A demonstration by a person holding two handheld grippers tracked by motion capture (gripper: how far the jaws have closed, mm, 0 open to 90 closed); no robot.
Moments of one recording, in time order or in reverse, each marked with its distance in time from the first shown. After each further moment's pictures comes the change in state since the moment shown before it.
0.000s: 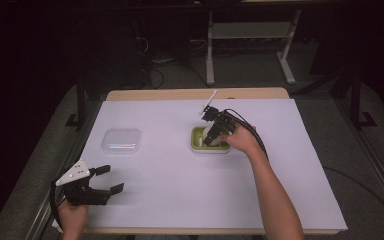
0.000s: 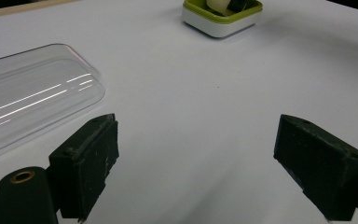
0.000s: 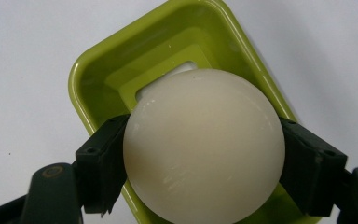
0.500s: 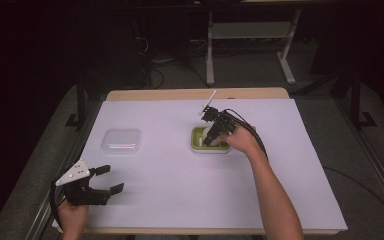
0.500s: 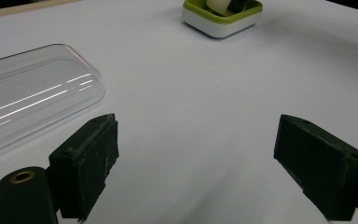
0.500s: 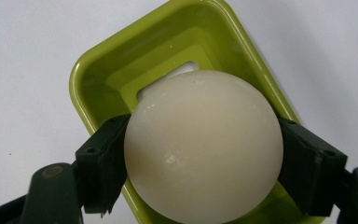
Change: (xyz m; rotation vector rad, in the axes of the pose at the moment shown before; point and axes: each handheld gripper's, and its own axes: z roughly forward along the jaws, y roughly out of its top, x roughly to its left) left arm 0.000 0.000 0.000 0.002 0.001 0.002; right arm 0.000 0.000 0.001 0.001 0.002 -0.004
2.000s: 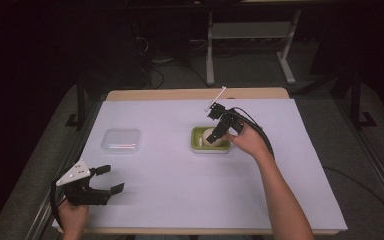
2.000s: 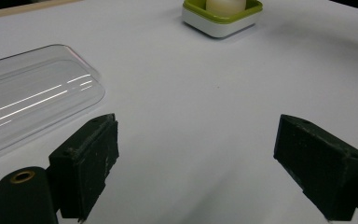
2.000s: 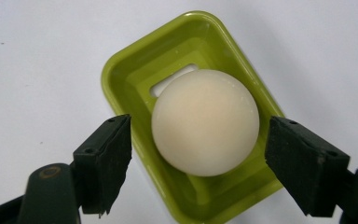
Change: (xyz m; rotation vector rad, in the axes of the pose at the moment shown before) left arm -0.001 0.000 0.001 -0.002 0.000 0.002; right arm 0.007 -0.017 -0.031 -0.103 -0.025 0.003
